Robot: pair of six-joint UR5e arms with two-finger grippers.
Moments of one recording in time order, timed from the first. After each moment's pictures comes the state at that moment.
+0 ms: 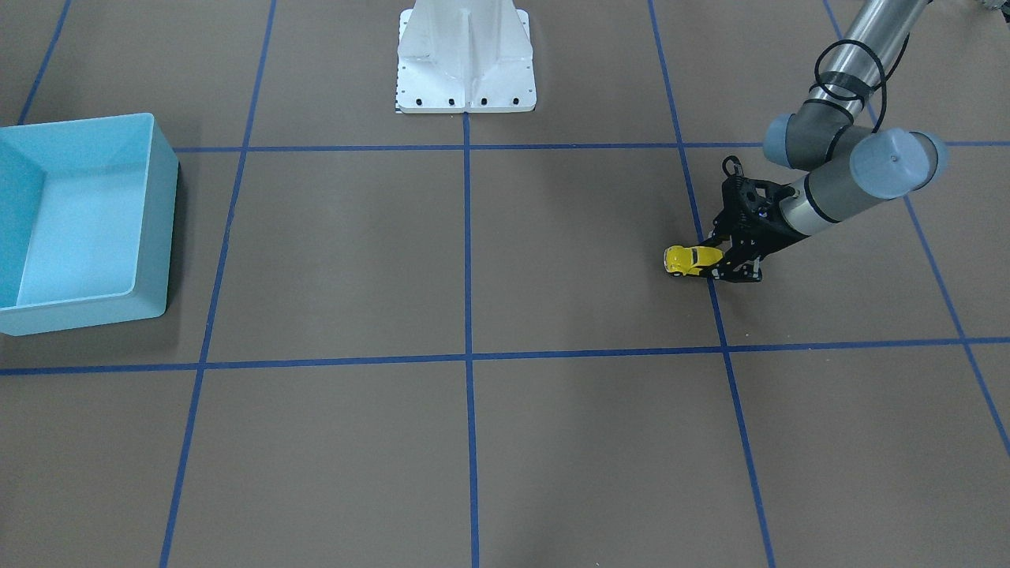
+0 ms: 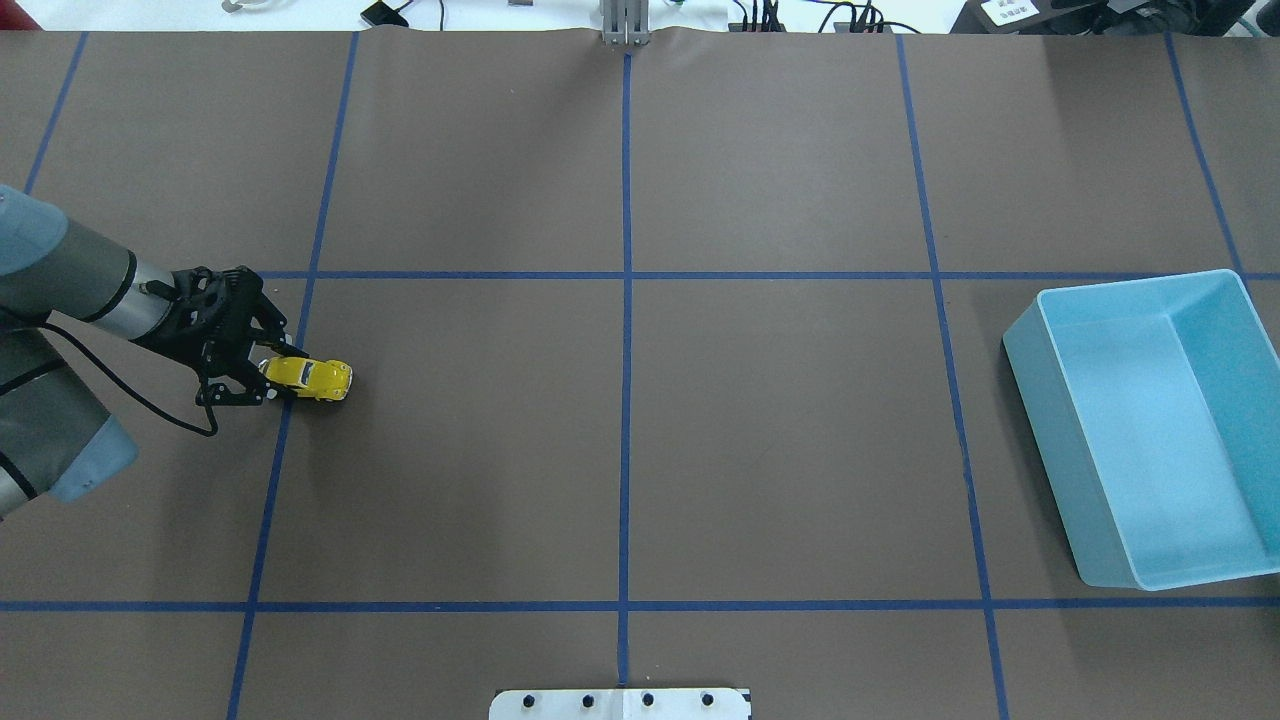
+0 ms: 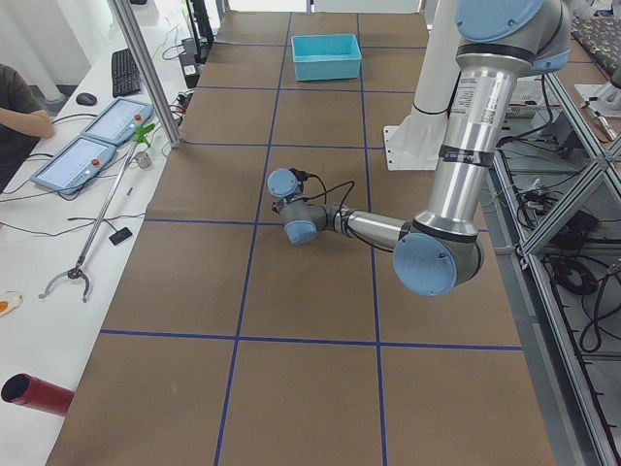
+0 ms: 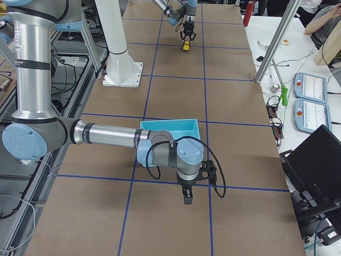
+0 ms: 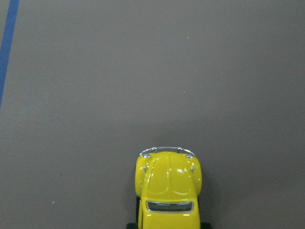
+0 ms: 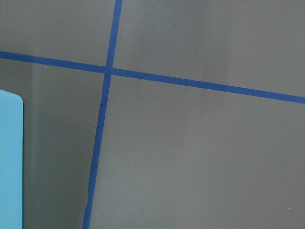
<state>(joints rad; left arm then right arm) -0.84 -1.78 -1.45 -2.48 -2.38 0.51 1.64 -1.63 1.58 -1.54 2.27 -0.20</state>
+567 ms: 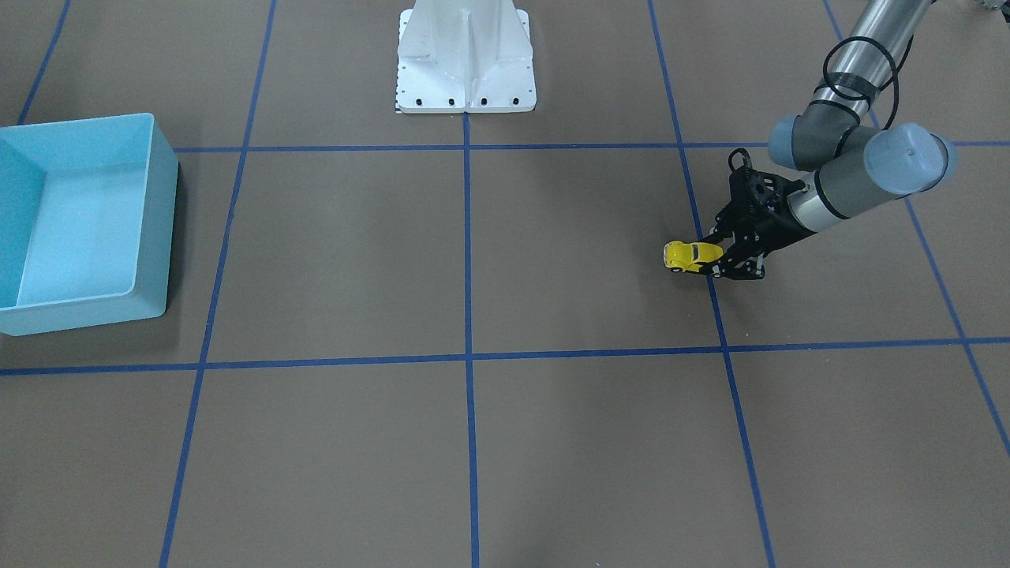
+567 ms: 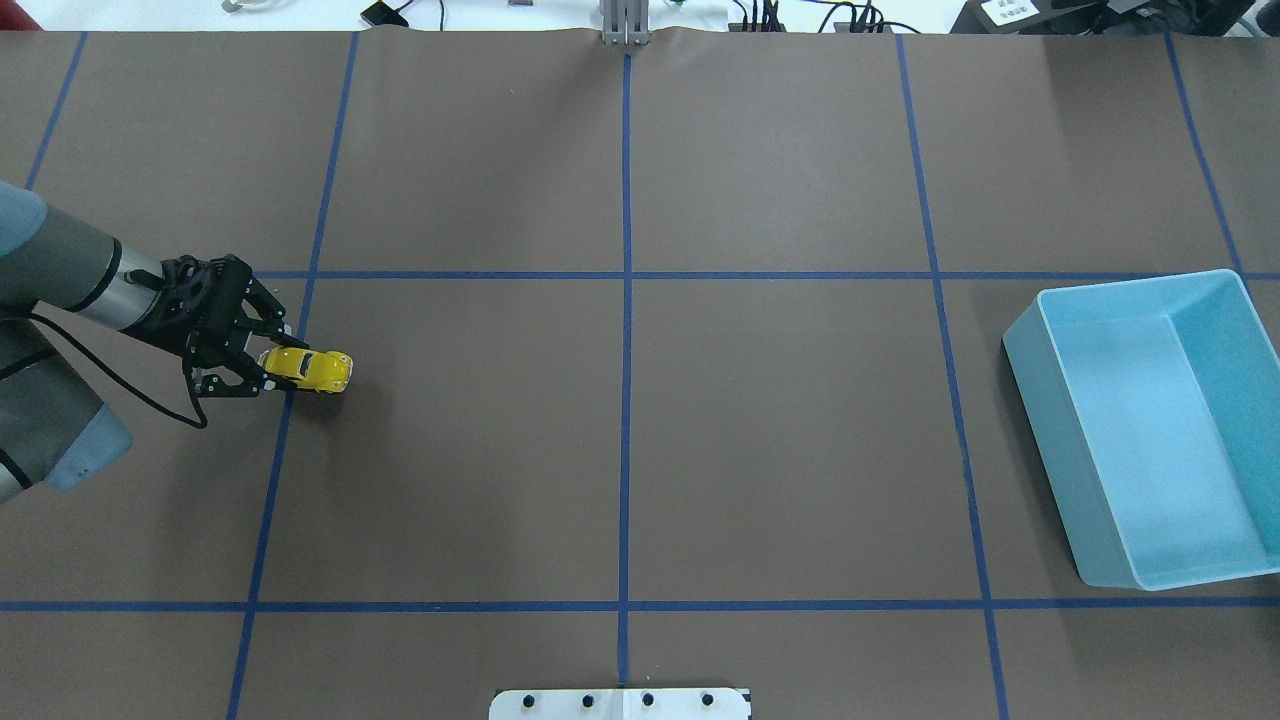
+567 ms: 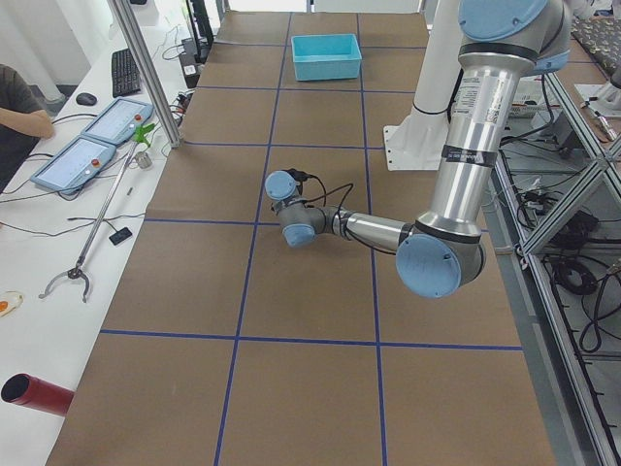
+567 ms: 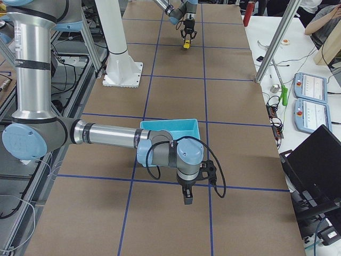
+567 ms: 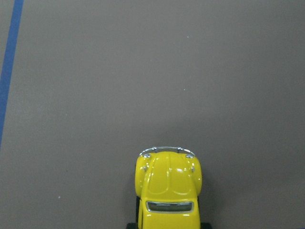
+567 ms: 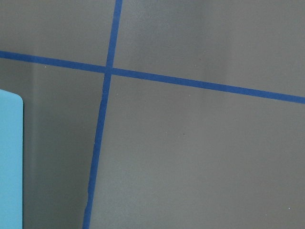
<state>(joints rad) -0.86 -1.78 -1.45 -2.55 -2.42 0.50 1.64 -1.63 1.58 -1.54 2.27 -0.20</state>
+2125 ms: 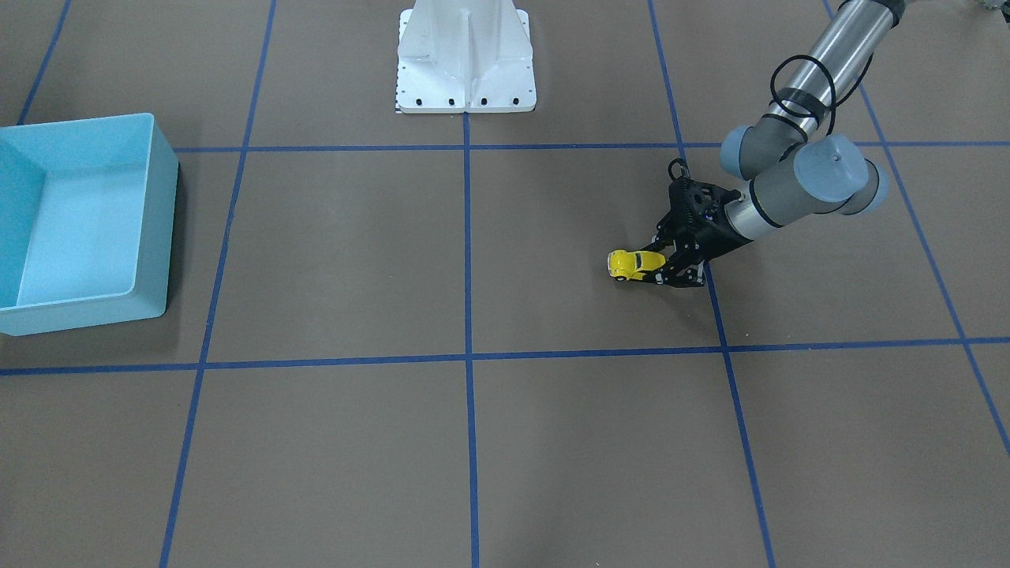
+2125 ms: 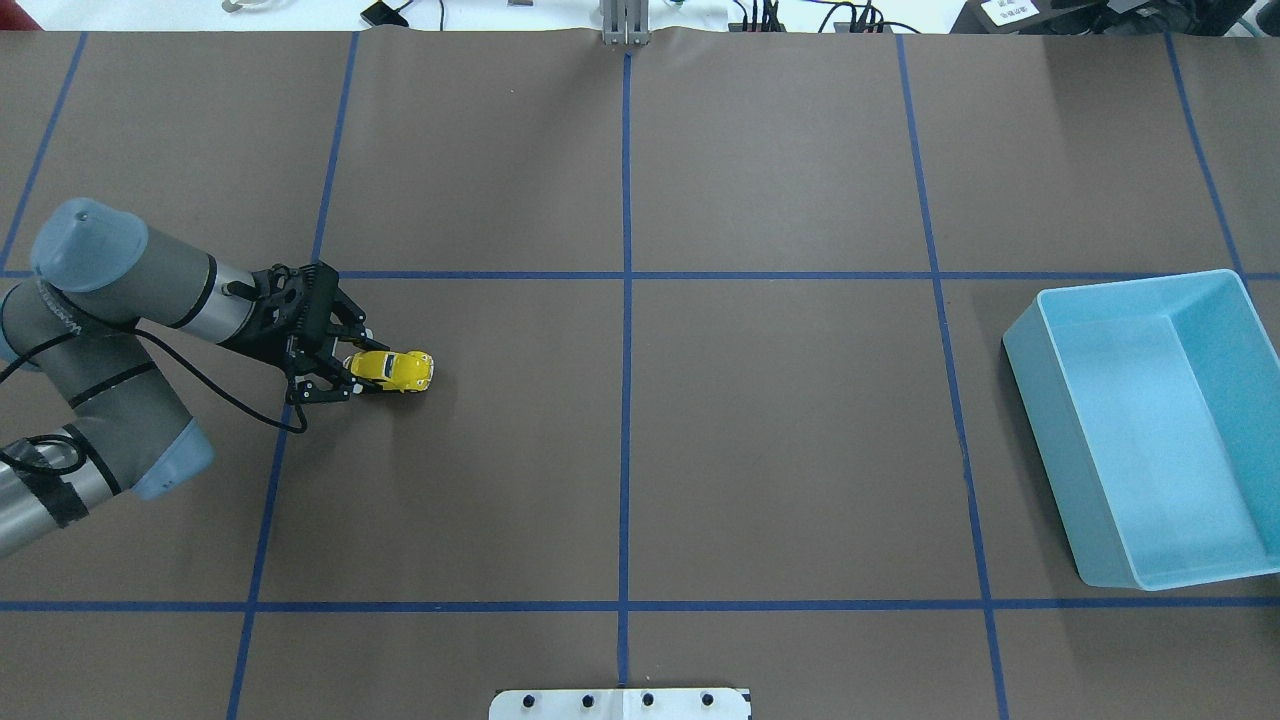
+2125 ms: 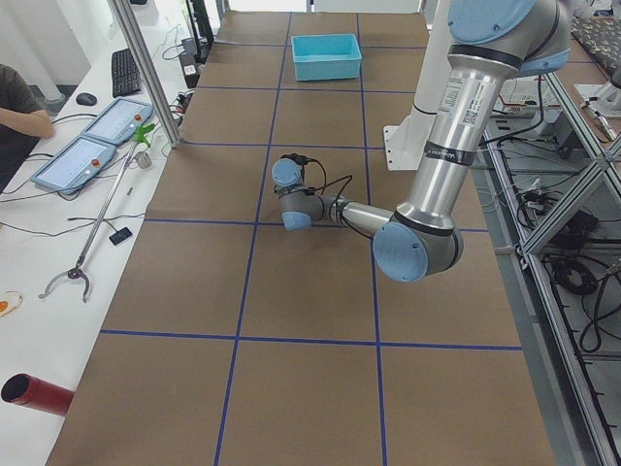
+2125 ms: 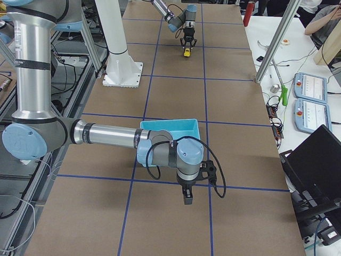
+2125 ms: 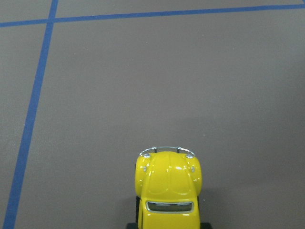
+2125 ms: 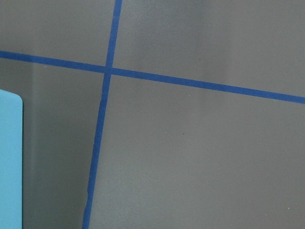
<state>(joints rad) -0.77 -1.89 -1.37 -2.66 -2.32 0.31 1.64 -1.63 1.58 -1.54 2.27 -0.20</state>
